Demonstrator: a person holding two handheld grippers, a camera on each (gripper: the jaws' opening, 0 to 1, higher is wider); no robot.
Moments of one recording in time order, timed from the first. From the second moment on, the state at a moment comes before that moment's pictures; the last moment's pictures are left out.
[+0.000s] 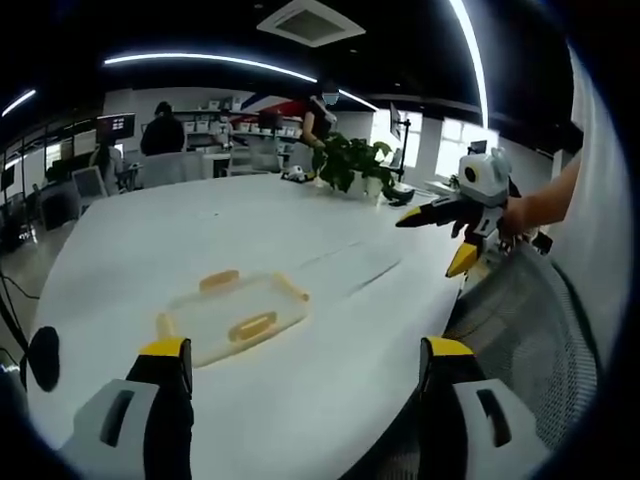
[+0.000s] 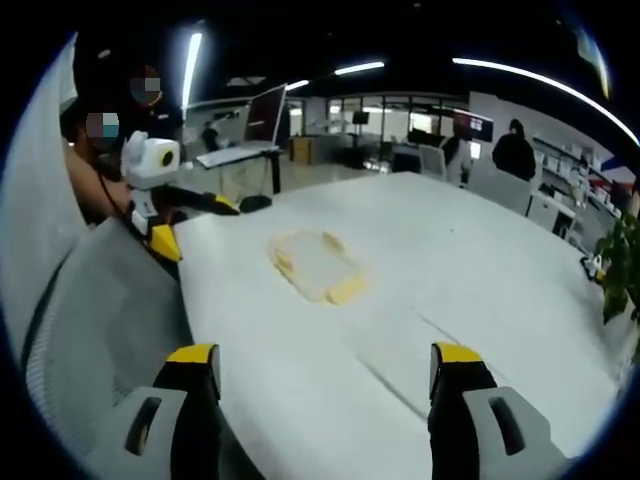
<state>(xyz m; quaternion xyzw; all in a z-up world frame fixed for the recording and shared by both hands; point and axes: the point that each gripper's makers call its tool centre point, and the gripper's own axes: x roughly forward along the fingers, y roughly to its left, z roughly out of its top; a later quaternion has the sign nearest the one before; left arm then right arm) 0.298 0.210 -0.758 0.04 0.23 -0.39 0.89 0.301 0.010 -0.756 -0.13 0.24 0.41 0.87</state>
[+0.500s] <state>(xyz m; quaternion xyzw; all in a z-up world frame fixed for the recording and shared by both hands) 0.304 0.212 -0.762 0.05 0.23 -0.39 0.89 0.309 0.013 -0.756 -0.13 0.24 0.42 0.87</state>
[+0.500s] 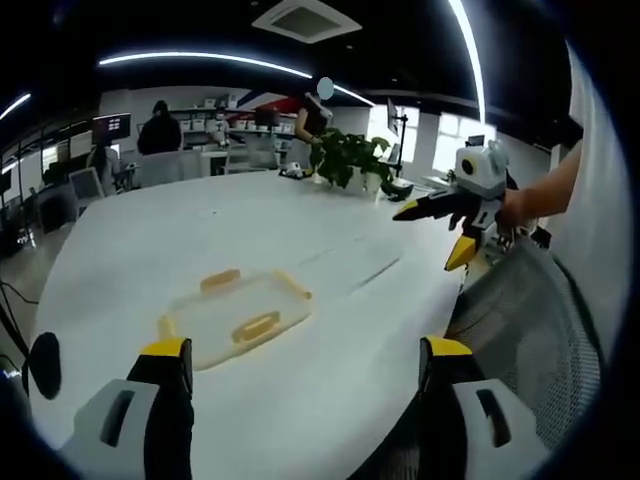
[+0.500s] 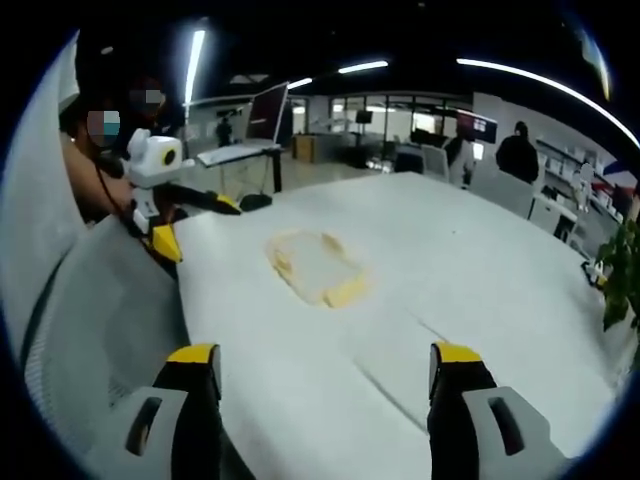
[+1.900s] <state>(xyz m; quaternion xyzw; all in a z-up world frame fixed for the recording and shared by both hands) 0.325 0.220 -0.774 0.10 0.25 -0.41 0.87 0.335 0.028 -0.759 -0.16 0.25 0.44 0.85</state>
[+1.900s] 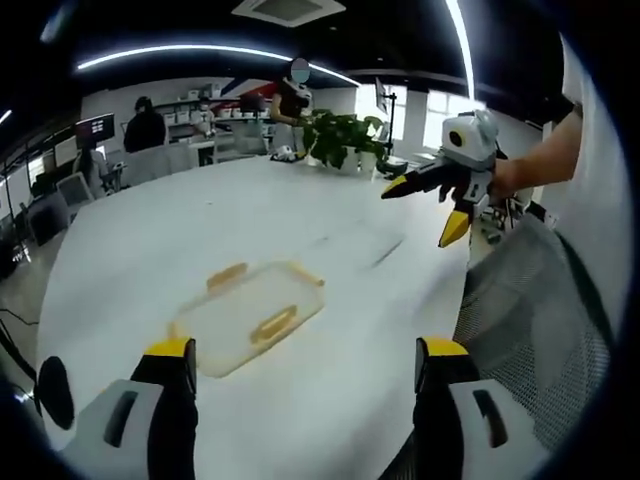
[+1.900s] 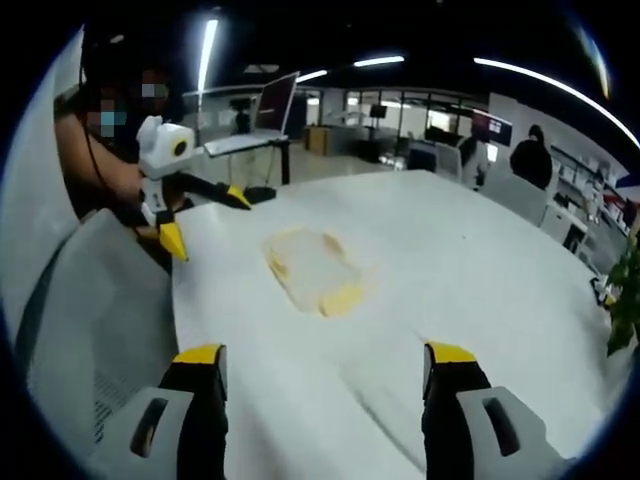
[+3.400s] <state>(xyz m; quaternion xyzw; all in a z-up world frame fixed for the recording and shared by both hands) 0.355 0.241 -0.797 0.19 0.29 -0.45 0.82 0.368 0.056 -0.778 -0.19 0.27 0.50 0.80</state>
